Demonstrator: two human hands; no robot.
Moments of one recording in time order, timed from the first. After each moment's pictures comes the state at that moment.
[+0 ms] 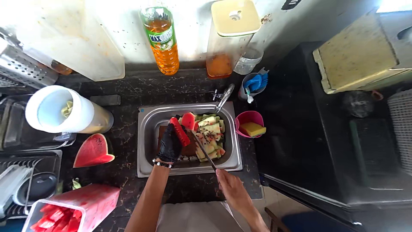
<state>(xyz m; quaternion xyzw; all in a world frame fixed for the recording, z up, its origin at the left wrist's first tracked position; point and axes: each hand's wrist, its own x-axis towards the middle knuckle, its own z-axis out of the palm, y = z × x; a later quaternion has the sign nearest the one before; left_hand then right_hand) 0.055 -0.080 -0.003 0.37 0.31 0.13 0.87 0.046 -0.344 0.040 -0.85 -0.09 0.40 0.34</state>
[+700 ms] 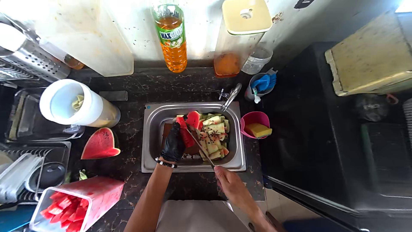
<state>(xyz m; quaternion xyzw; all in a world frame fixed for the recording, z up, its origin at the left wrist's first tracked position) 0.042 -0.082 0.010 0.43 0.30 0.11 0.85 0.054 -0.329 0.050 -0.82 -0.13 0.44 0.34</state>
